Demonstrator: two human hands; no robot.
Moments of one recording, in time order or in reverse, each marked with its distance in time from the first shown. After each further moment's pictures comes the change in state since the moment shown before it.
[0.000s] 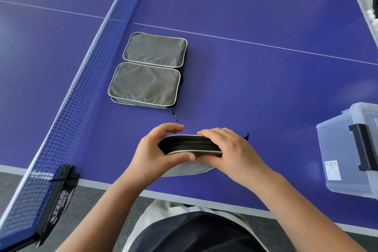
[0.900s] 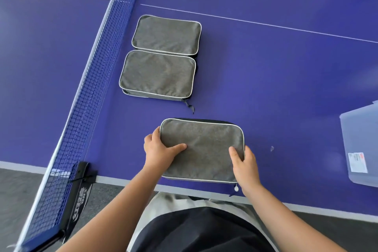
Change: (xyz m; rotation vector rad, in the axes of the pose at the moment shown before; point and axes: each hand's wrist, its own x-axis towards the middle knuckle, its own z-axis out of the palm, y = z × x) left_hand 0.042 -0.139 -0.010 0.149 0.167 -0.542; right_hand -0.016 0.055 0.141 0.563 0.288 0.987
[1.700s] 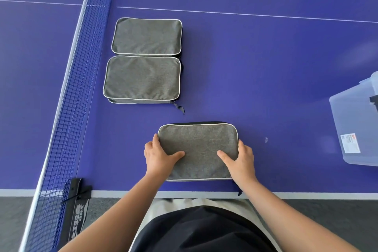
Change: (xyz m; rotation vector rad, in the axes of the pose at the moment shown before) left_hand 0.009 -0.007 0.024 0.211 -0.060 -0.002; right_hand 0.013 0.021 0.004 -0.230 0.010 0.023
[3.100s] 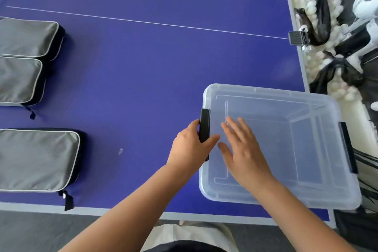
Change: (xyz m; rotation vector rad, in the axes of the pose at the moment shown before) left_hand -0.209 0.404 0.377 -0.074 -0.165 0.307; right_hand 0.158 0.195 -0.444 -0.521 0.228 -0.833
